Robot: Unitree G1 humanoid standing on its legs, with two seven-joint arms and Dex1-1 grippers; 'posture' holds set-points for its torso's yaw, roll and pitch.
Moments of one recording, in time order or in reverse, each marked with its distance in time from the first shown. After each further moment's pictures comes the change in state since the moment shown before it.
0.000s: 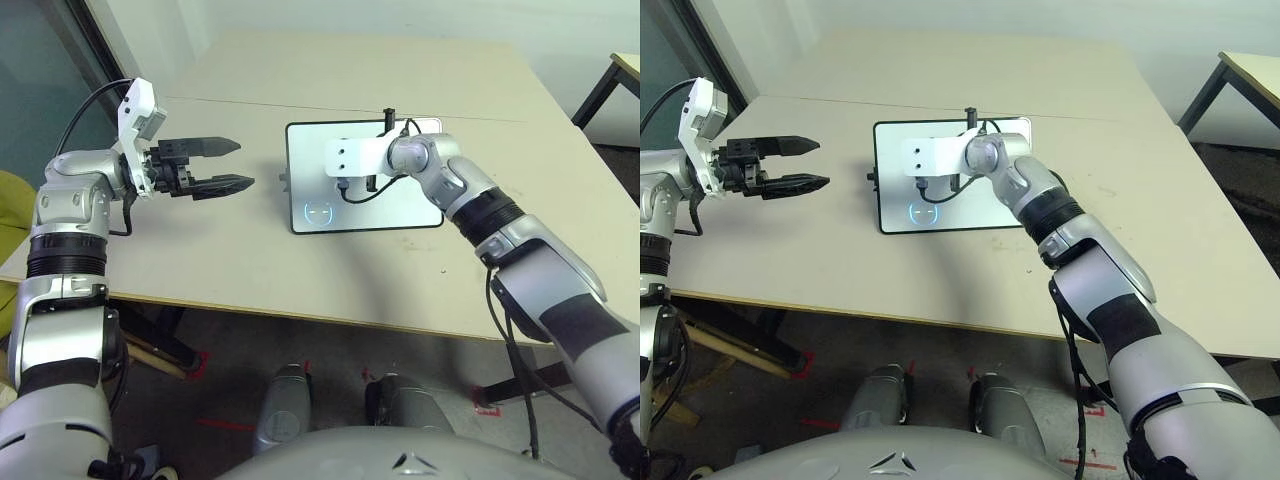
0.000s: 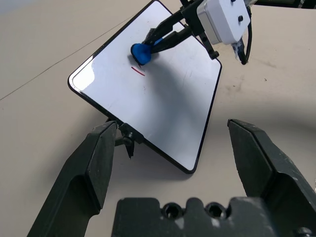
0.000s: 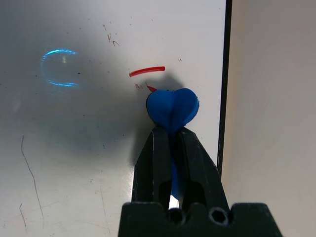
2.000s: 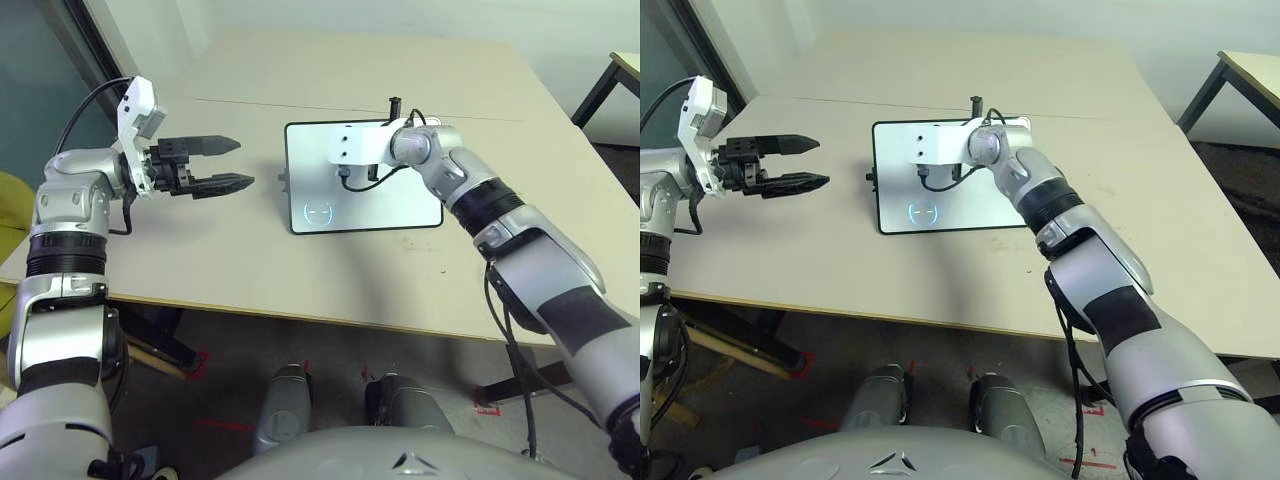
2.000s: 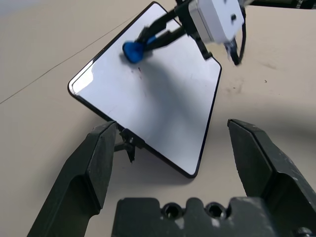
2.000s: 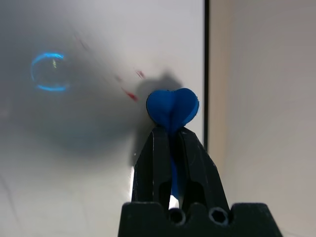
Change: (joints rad) left arm -0.009 0.000 -0.001 0.001 0.001 0.000 0.000; right arm -0.034 0.056 -0.014 0.056 -0.004 -0.024 -0.035
